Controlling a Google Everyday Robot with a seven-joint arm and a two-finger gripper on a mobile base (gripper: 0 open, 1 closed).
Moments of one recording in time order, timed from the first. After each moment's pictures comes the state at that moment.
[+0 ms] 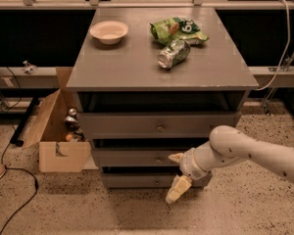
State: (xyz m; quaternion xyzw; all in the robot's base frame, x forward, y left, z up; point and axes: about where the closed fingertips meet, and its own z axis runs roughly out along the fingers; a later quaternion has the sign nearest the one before) arm 0.487 -0.085 0.519 -0.59 0.73 0.27 0.21
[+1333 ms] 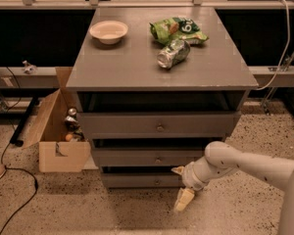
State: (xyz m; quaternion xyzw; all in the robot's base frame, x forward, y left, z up) arm 0.494 -0.108 0.406 -0.64 0.71 0.25 0.18
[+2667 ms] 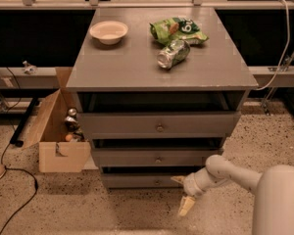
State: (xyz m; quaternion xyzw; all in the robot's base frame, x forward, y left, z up) arm 0.512 -0.133 0.279 -0.67 0.66 0.28 0.21
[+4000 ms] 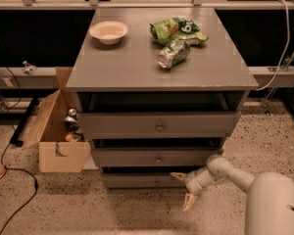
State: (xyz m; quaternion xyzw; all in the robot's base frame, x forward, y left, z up) arm 0.549 -0.146 0.239 -0.75 0.56 0.23 0.26
